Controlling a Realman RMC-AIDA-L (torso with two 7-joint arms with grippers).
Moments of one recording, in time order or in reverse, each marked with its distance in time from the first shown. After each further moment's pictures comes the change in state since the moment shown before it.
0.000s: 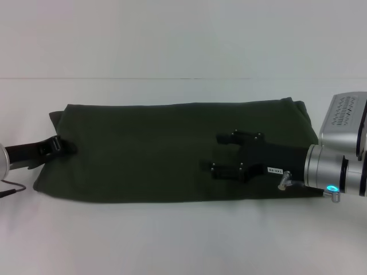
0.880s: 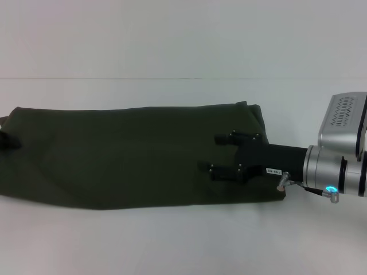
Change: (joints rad) left arm 0.026 0.131 -0.135 0.089 0.172 0.186 -0.182; right arm 0.002 0.001 -0.005 0.000 0.000 -0.008 0.000
